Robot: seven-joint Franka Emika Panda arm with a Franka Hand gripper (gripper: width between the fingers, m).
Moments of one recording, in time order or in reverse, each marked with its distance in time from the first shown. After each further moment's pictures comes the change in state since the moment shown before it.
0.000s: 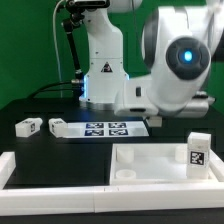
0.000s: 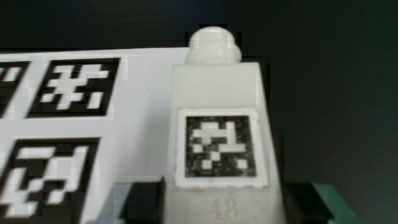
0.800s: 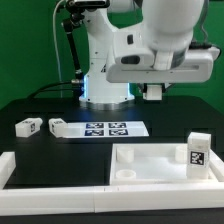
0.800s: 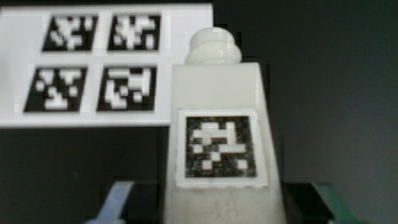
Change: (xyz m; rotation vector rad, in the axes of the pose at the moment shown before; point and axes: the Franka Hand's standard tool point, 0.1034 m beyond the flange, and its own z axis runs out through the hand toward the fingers) arm -0.014 0.016 -0.085 0.015 0.293 -0.034
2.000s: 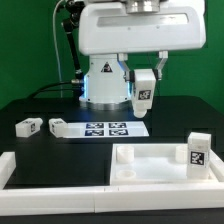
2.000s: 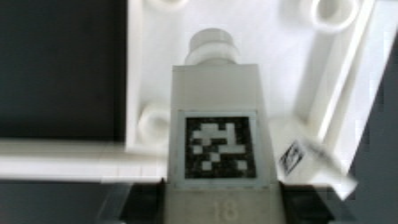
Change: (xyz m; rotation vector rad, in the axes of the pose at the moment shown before) arm 0.095 0.059 -0.144 -0.007 0.854 -0.106
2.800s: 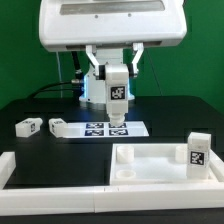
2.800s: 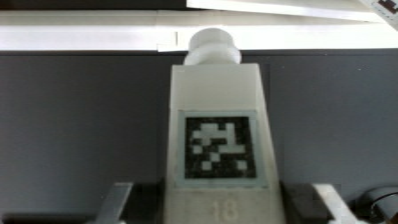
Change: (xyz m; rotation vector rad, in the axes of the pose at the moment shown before) arm 0.038 0.036 0.001 -0.035 0.189 0.052
